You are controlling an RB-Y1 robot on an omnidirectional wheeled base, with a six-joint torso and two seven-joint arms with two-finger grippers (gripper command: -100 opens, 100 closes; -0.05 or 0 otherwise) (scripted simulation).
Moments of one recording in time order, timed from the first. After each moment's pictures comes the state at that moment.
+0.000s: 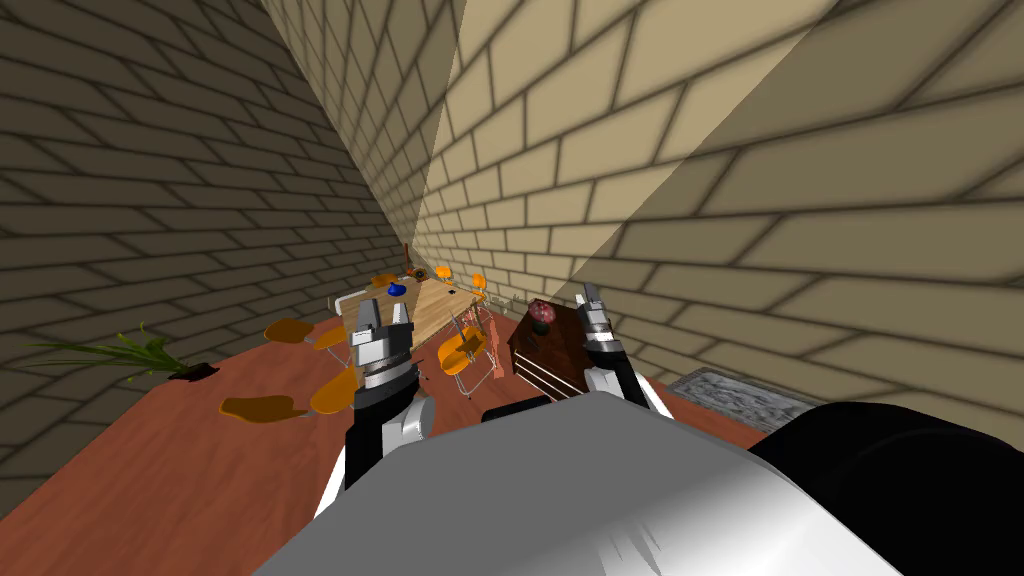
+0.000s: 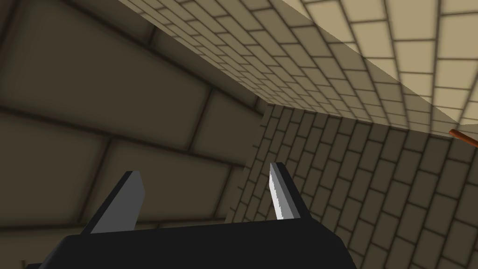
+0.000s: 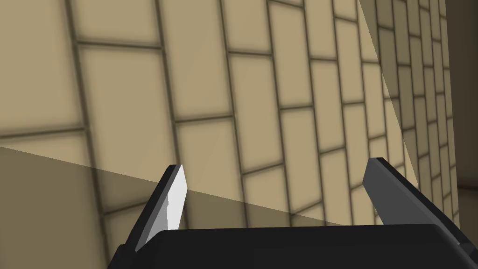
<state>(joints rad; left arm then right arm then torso) 0.47 -0.03 0.00 -2.32 -0.05 -0.53 -0.06 0.53 0.00 -0.06 -2.22 0.05 -0.45 0.11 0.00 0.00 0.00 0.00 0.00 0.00</state>
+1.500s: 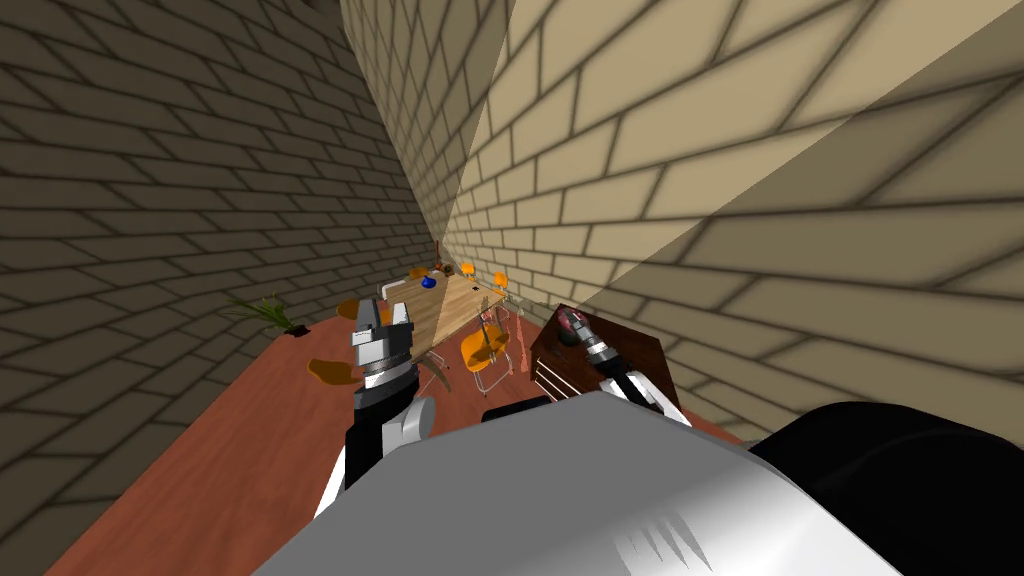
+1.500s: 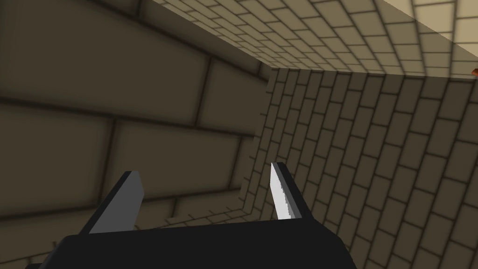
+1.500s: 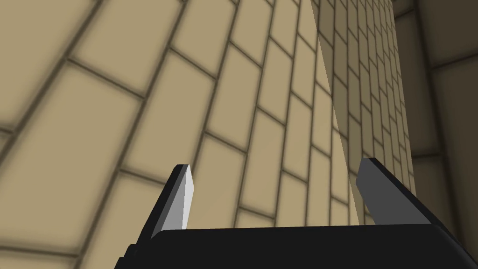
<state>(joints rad) 0.47 -0.03 0.00 -2.32 -0.05 -0.53 -0.06 0.50 -0.26 -0.08 -1.89 0.29 -0.52 0.15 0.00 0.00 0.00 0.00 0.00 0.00</state>
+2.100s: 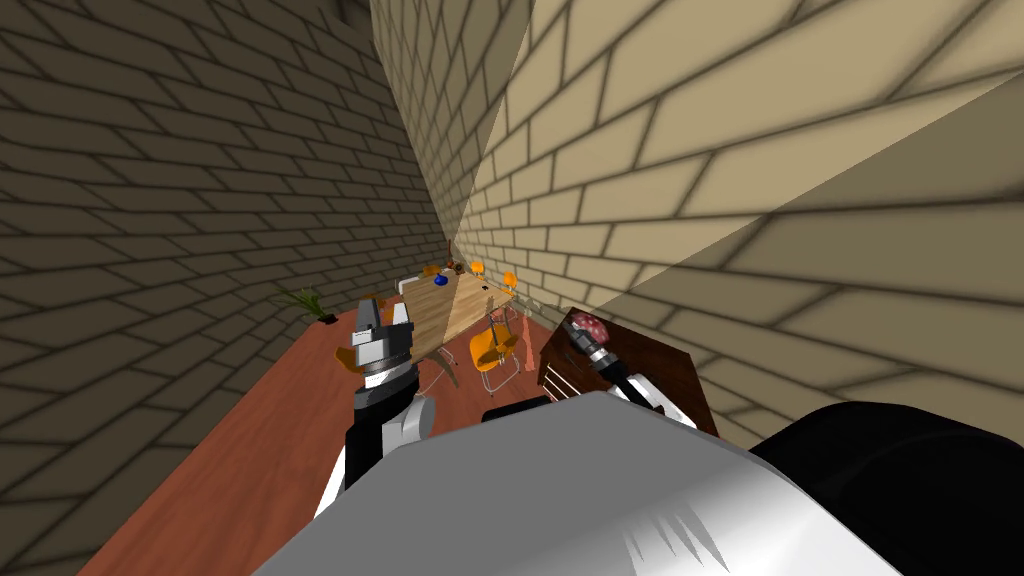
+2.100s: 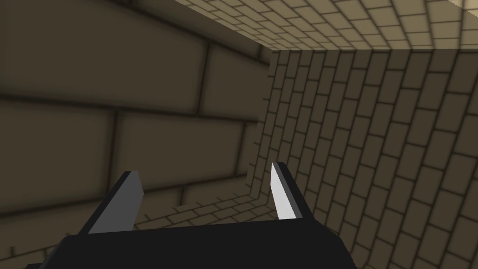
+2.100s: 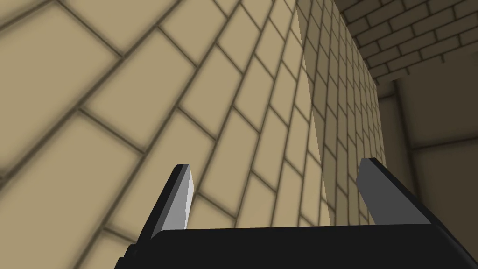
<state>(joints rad) 0.47 -0.03 0.00 -2.32 -0.05 -0.53 -0.06 0.48 -0.34 -0.09 -1.72 0.40 -0.56 0.18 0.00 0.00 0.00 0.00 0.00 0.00</state>
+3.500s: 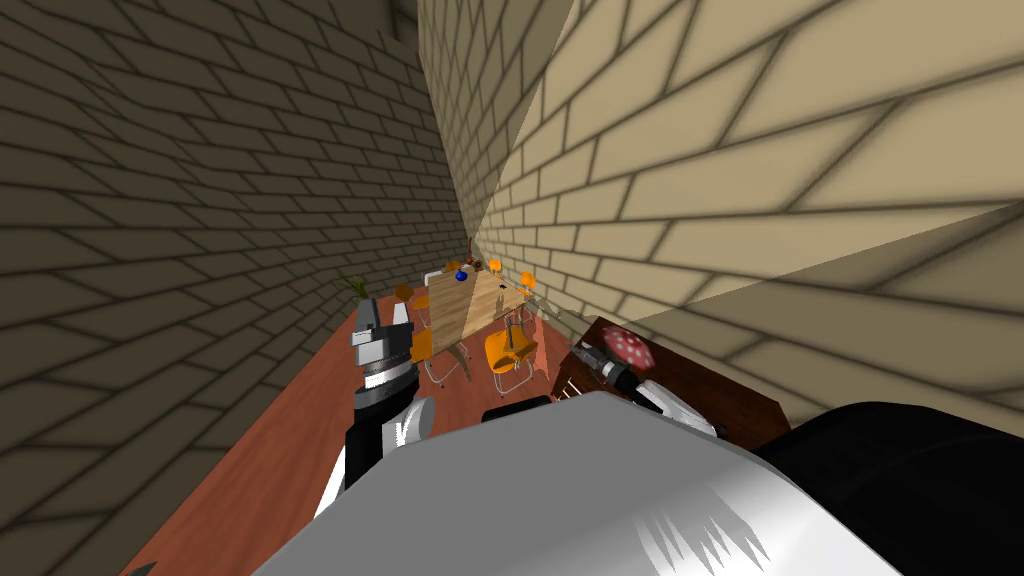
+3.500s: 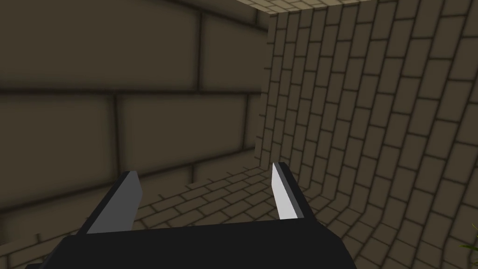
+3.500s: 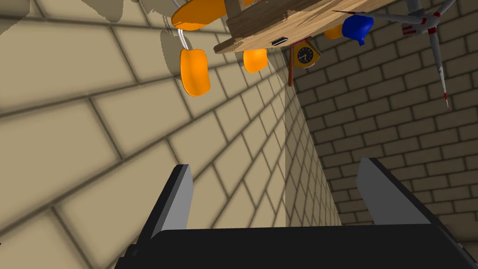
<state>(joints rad) 0.47 -0.03 0.00 -2.32 -0.05 -0.53 -0.06 0.41 -0.49 -0.07 -1.34 0.63 -0.59 0.23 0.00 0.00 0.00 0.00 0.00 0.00</state>
